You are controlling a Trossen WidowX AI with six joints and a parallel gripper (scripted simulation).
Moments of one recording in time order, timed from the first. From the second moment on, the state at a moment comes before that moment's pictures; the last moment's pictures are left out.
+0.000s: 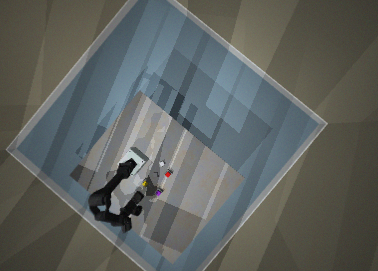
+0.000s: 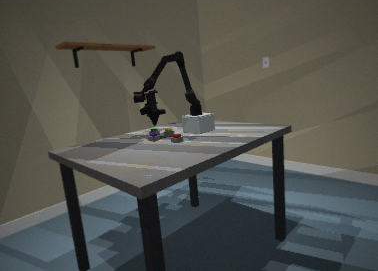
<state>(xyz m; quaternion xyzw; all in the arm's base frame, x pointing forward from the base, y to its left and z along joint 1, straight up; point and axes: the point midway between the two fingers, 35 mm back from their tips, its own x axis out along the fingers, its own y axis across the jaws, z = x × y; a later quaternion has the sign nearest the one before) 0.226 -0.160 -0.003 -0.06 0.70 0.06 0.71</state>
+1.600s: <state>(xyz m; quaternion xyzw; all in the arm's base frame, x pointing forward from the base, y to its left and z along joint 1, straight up) 0.231 -0.163 -0.004 -0.07 0.70 0.05 0.71</state>
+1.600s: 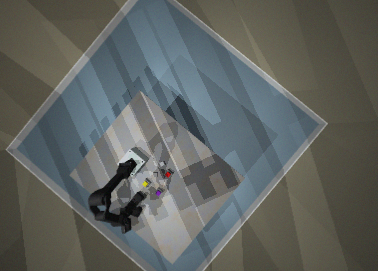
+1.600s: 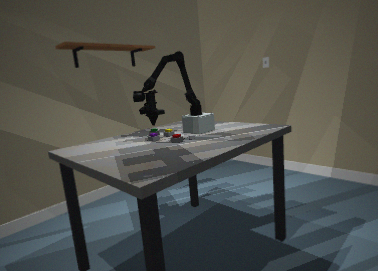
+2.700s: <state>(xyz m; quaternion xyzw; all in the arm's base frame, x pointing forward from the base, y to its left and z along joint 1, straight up) 0.267 0.085 0.061 -0.06 0.69 0.07 0.72</state>
